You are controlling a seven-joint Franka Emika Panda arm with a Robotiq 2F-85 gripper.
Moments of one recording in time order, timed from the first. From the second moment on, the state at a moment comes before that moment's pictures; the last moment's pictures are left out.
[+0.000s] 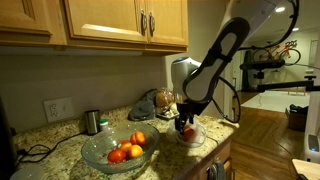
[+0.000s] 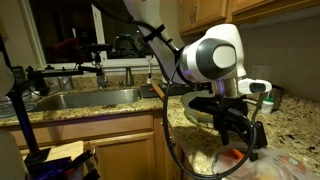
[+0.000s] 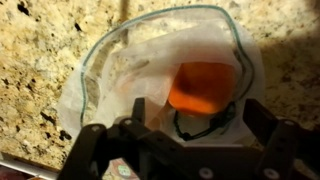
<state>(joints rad) -0.06 0.28 -0.21 -2.21 -0.36 2.61 0.20</state>
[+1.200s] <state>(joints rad) -0.06 0.28 -0.18 -2.21 -0.32 2.60 0.15</state>
